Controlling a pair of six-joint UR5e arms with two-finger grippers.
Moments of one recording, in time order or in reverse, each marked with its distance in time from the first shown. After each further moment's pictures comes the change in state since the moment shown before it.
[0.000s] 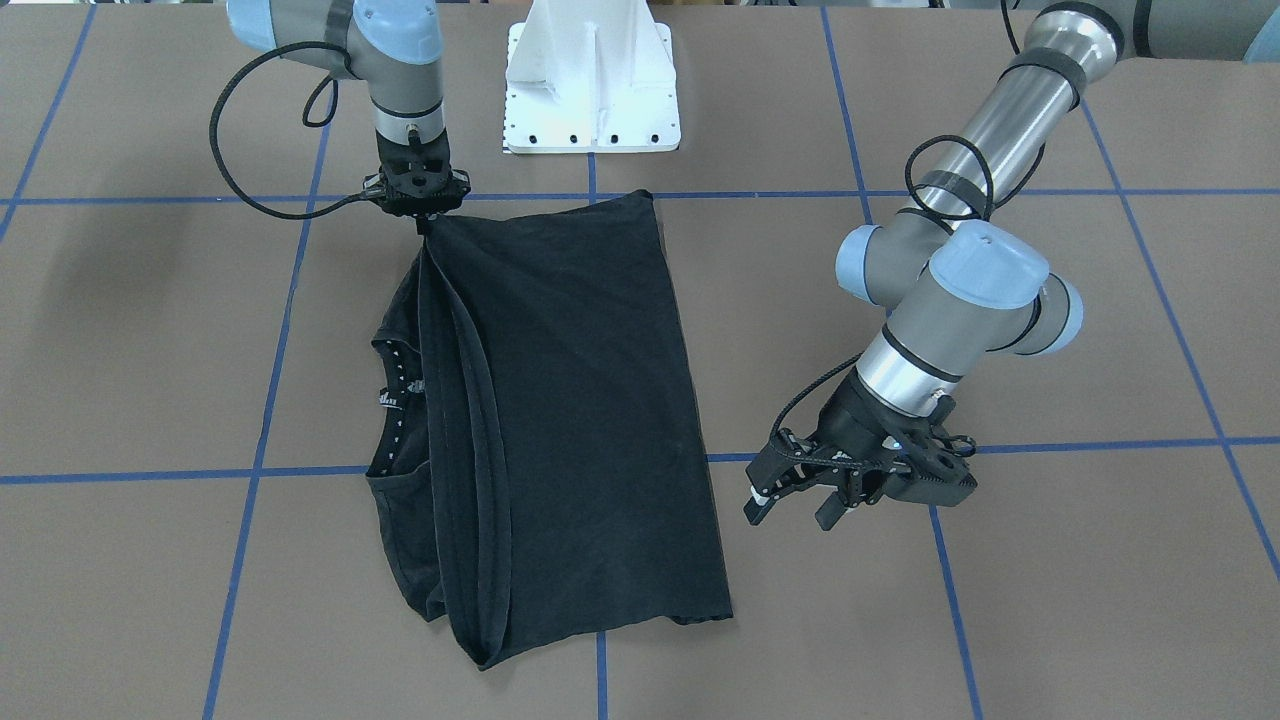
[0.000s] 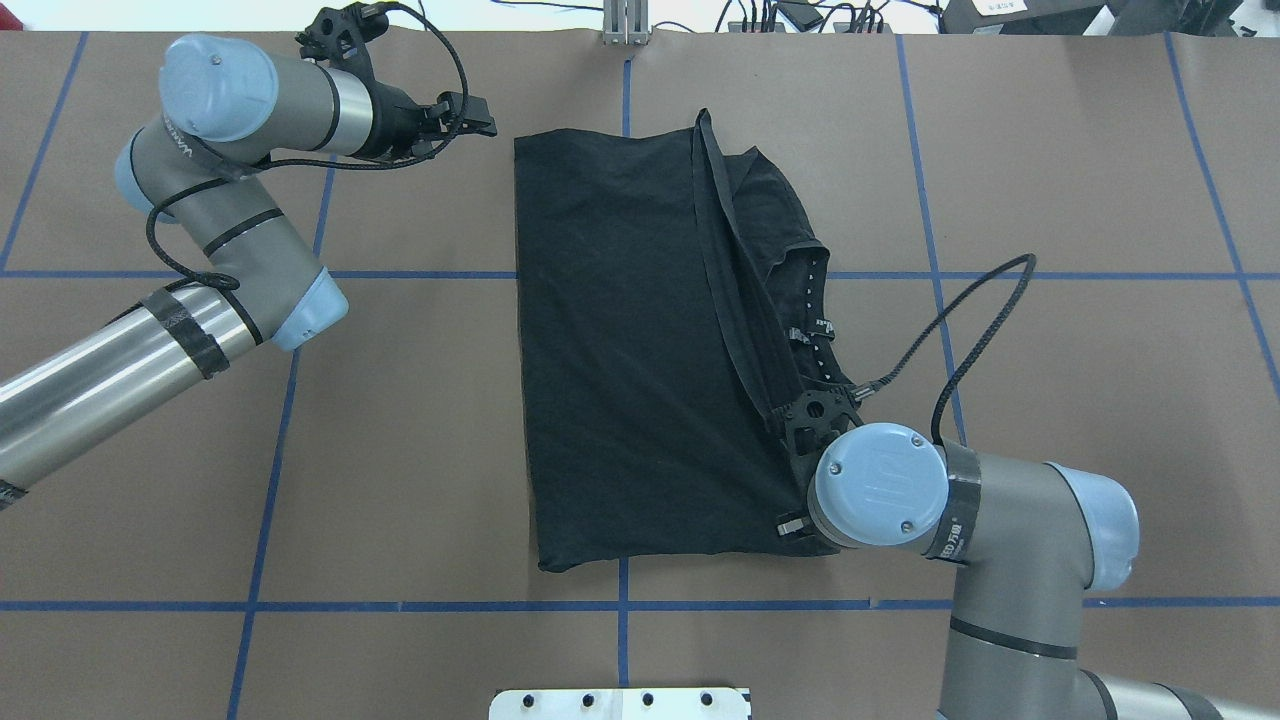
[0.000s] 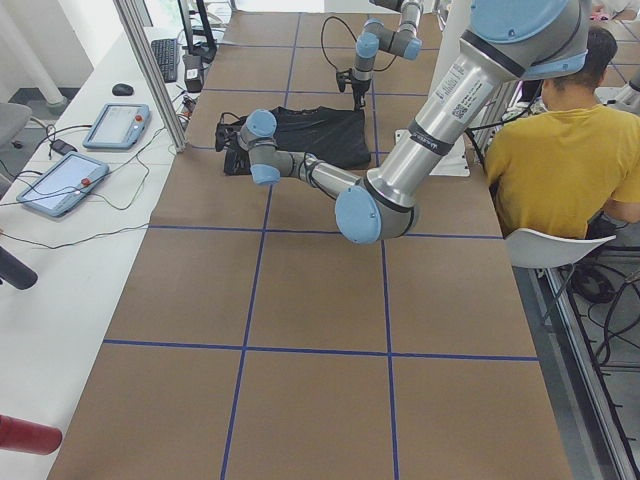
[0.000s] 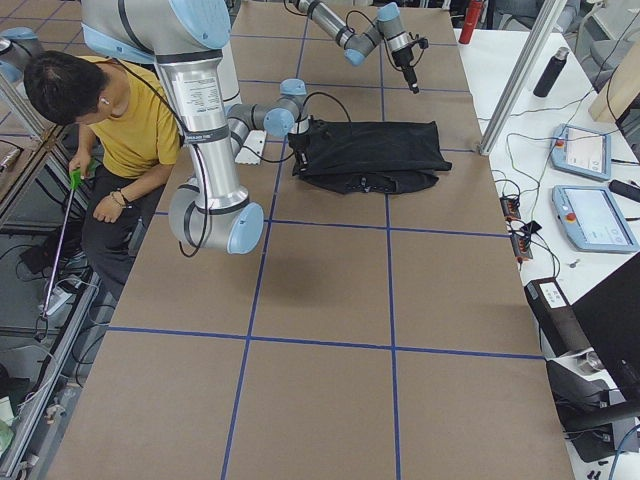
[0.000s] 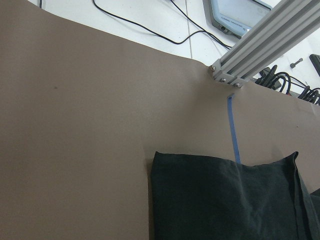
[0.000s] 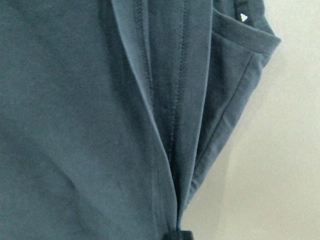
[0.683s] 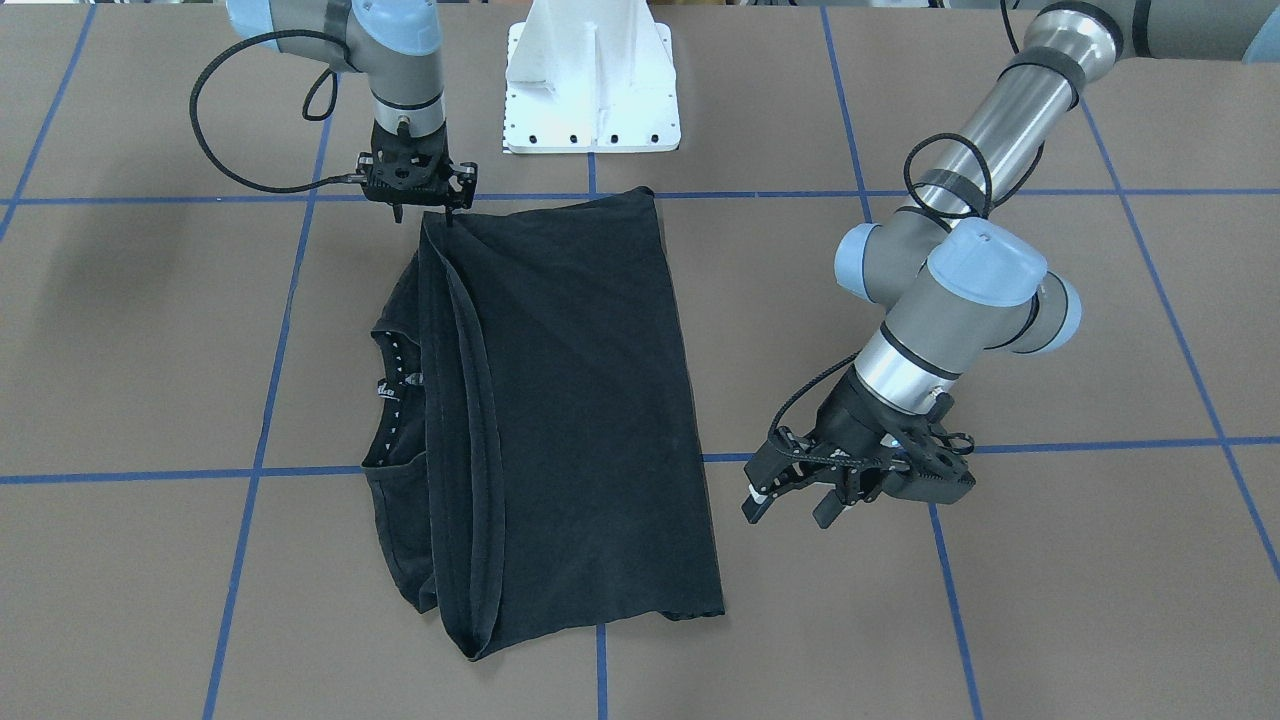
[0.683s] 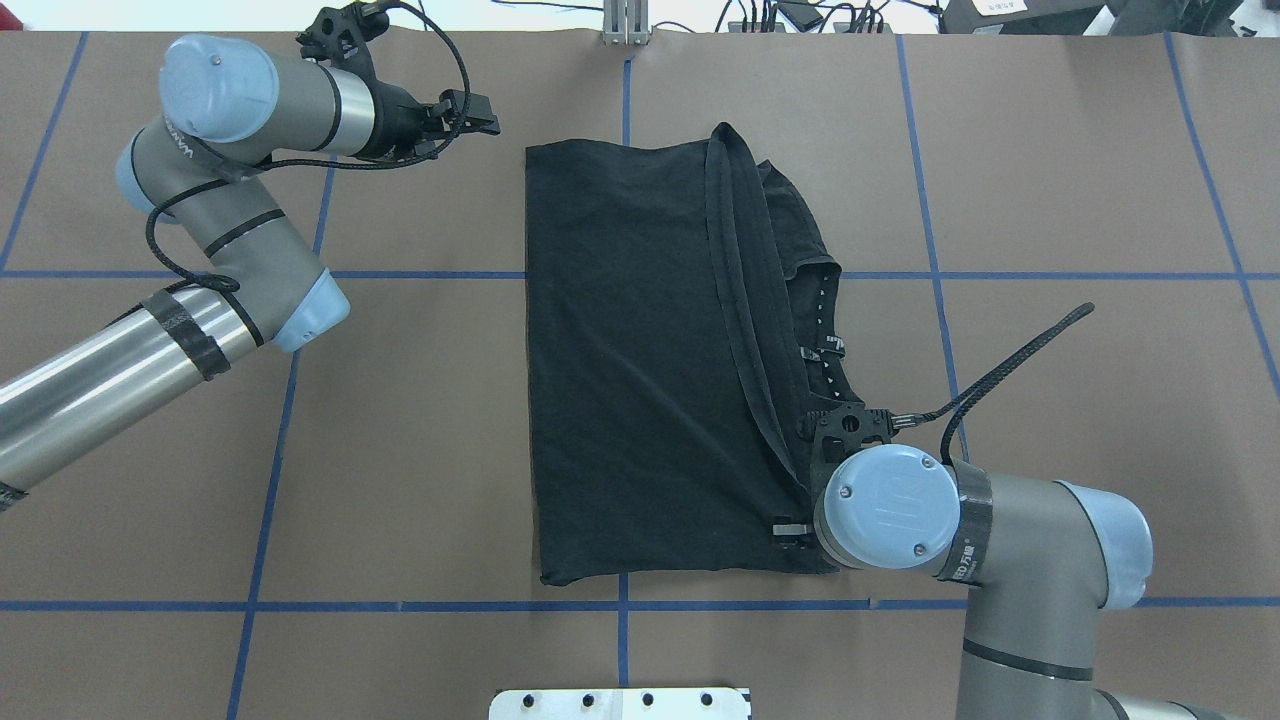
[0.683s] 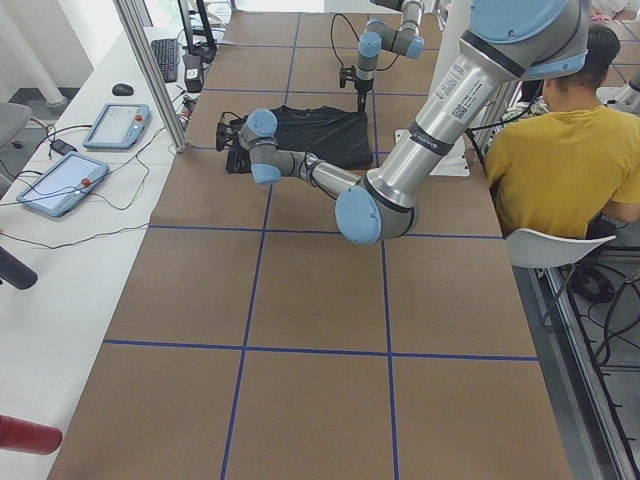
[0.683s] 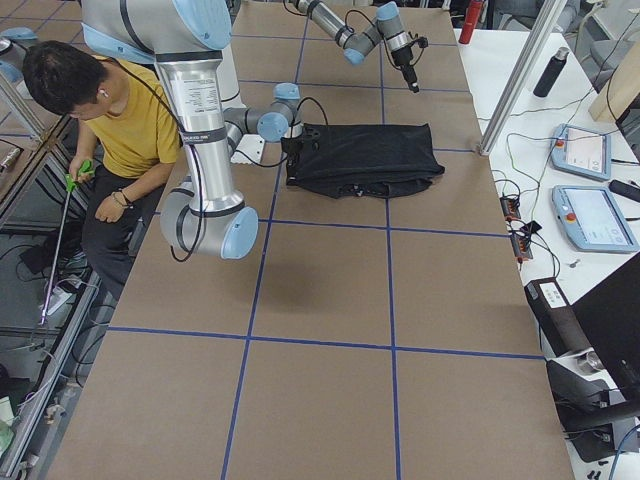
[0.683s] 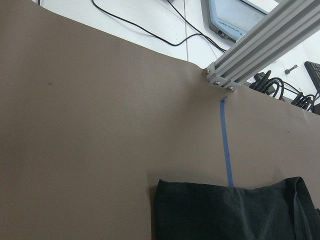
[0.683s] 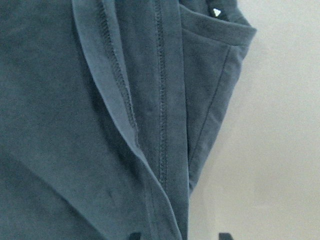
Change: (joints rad) left arm 0.002 0.001 -0.002 0.000 0.002 -0.005; right arm -0.001 -0.004 0.009 0.014 -0.004 0.257
